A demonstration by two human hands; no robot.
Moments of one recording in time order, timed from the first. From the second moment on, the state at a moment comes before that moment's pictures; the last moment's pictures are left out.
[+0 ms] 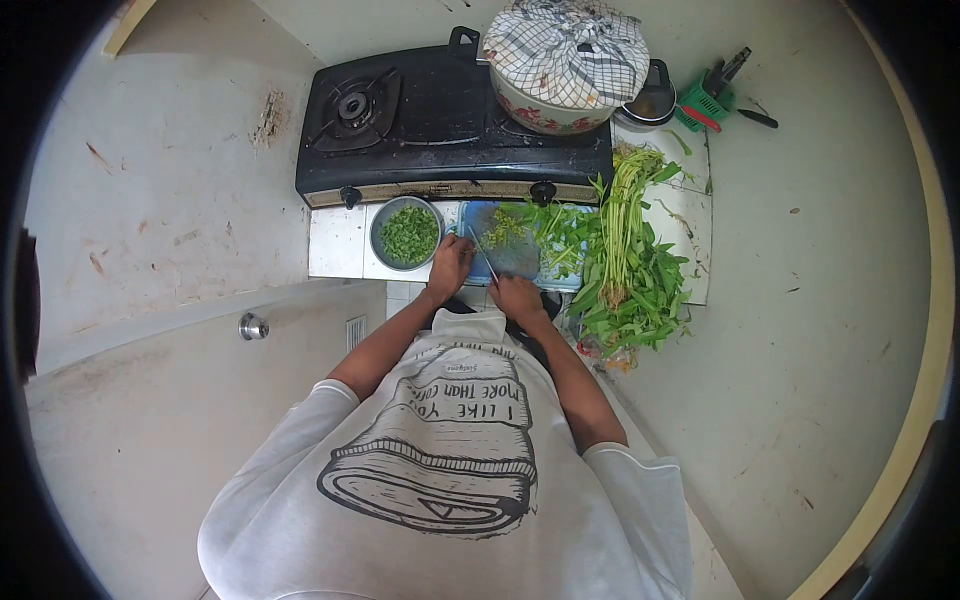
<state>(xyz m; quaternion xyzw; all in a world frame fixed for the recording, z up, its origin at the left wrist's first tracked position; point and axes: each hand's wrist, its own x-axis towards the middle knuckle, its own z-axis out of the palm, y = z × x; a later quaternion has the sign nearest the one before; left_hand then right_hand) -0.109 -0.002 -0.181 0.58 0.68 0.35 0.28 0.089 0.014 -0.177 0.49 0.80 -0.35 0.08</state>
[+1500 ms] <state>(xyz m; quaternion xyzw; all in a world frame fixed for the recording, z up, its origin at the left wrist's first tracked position) -0.112 -0.003 -0.179 0.59 0.68 0.34 0.27 0.087 0.020 -0.169 0.48 0.79 -0.37 0.07</state>
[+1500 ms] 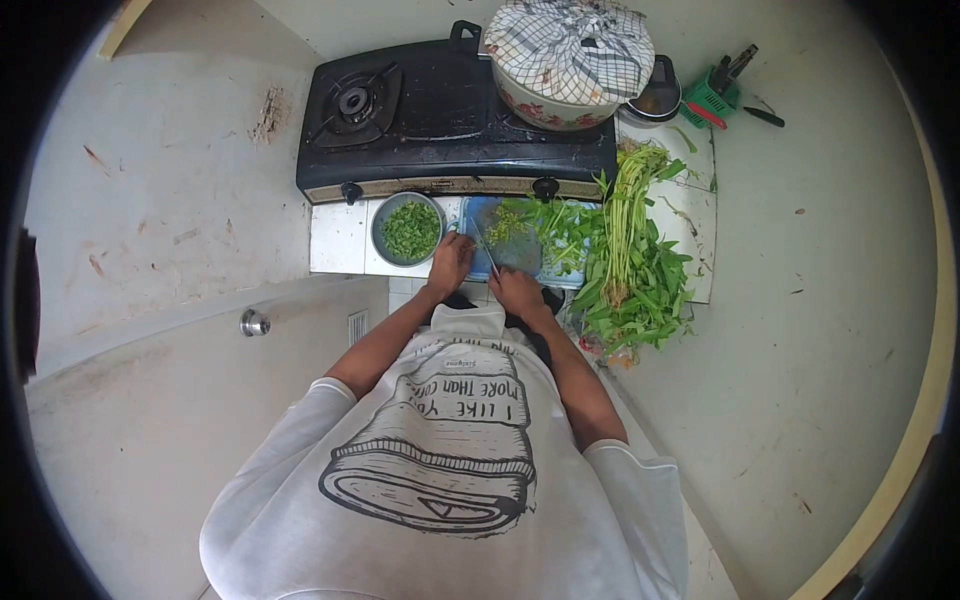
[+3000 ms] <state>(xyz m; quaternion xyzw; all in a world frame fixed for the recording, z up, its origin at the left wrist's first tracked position) -0.110 -0.003 -0.183 0.58 0.70 0.33 0.26 0.085 0.020 -0.190 0.45 0.82 -0.35 0.05</state>
